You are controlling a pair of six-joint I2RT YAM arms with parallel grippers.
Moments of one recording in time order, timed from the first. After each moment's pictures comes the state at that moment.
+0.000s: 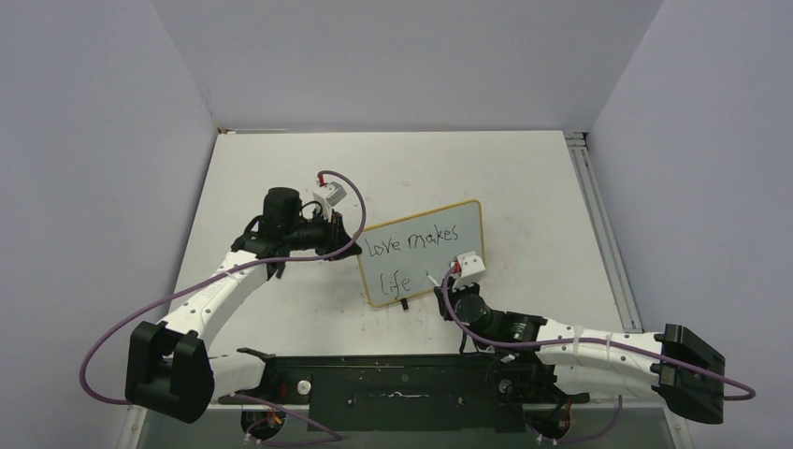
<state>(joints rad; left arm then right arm) -0.31 1.22 0.82 -0.25 0.72 -0.12 1.15 0.94 0.34 0.10 0.64 0.47</state>
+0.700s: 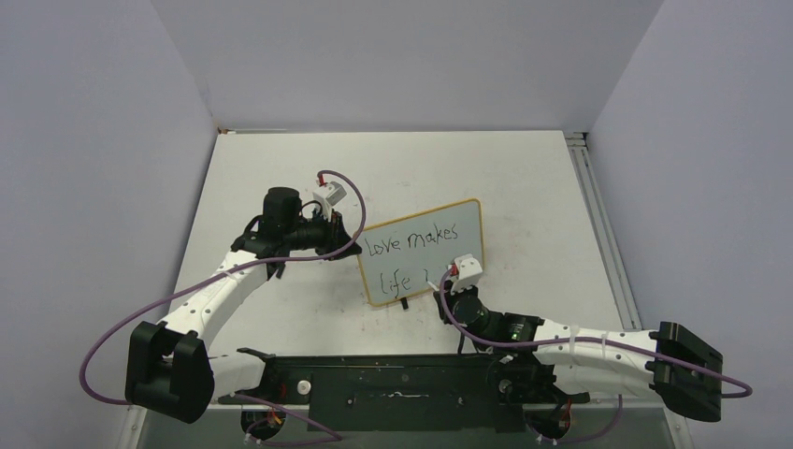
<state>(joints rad) -0.31 1.22 0.82 -0.25 0.72 -0.12 1.15 0.97 0.32 0.10 0.61 0.50</state>
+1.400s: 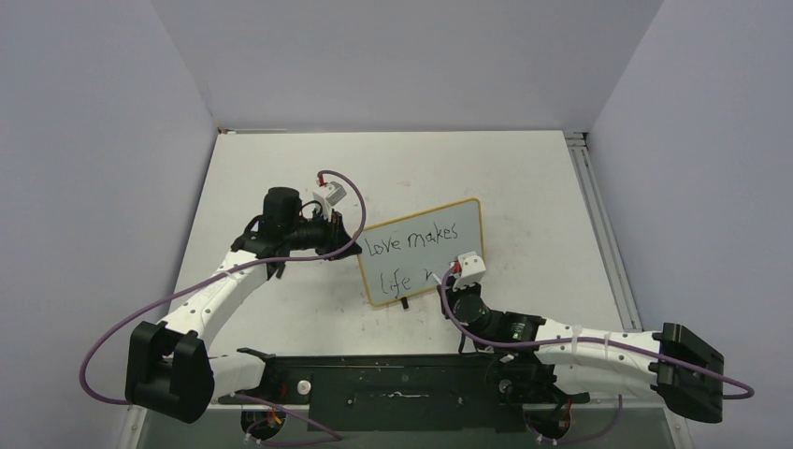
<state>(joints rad) -0.31 1.22 0.82 -0.25 0.72 -0.12 1.15 0.96 0.33 0.10 0.68 0.45</state>
